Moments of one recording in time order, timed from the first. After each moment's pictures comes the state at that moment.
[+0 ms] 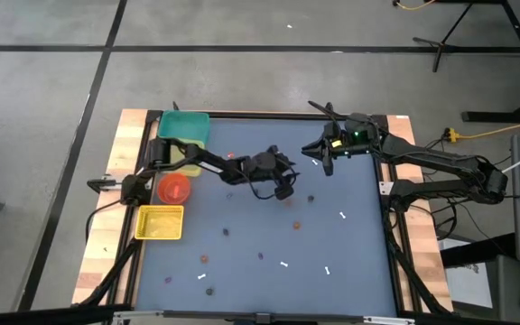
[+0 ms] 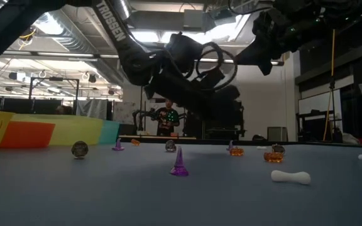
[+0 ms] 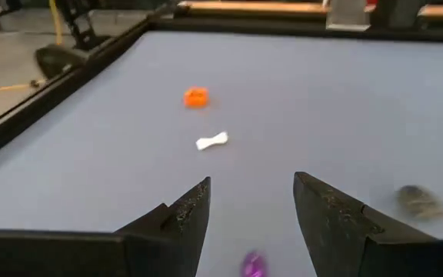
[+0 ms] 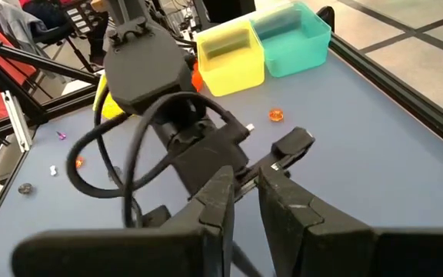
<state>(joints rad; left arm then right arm) 0.17 2.17 1.19 0.60 -0.19 -0.02 -0.48 1.06 0.69 -0.03 -0.41 0.12</state>
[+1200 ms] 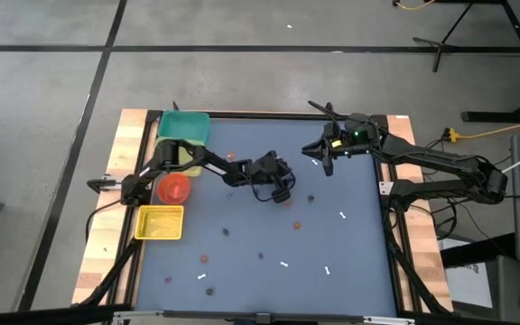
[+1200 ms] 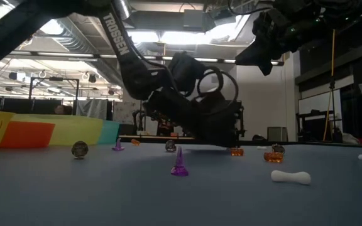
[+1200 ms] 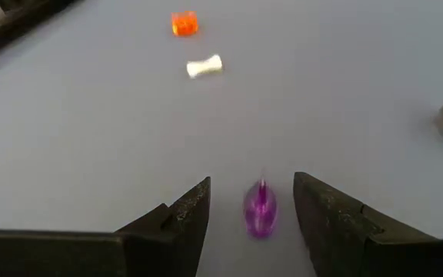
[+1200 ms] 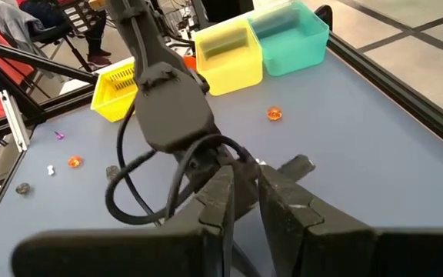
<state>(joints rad) 0.17 2.27 1.20 0.61 -0.15 -0.02 -0.48 1.06 0.69 -0.04 -0.41 0.12</state>
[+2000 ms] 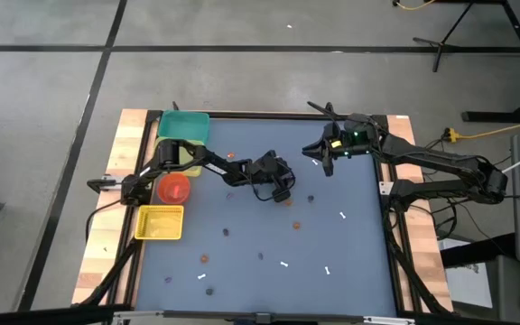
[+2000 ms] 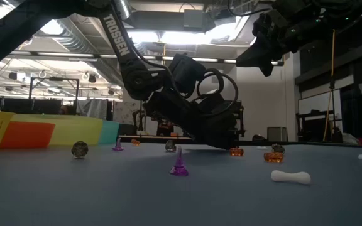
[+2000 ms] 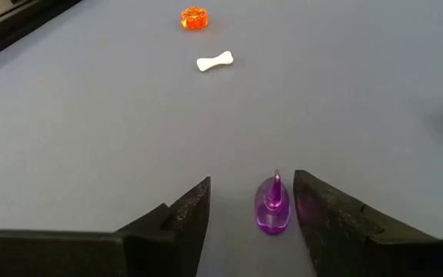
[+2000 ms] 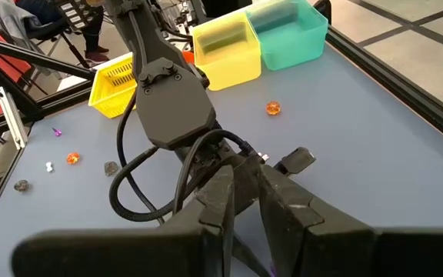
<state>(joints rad) 0.18 2.27 1.20 0.58 -0.17 -0.02 -0.48 1.06 0.69 -0.05 -0.40 0.12</state>
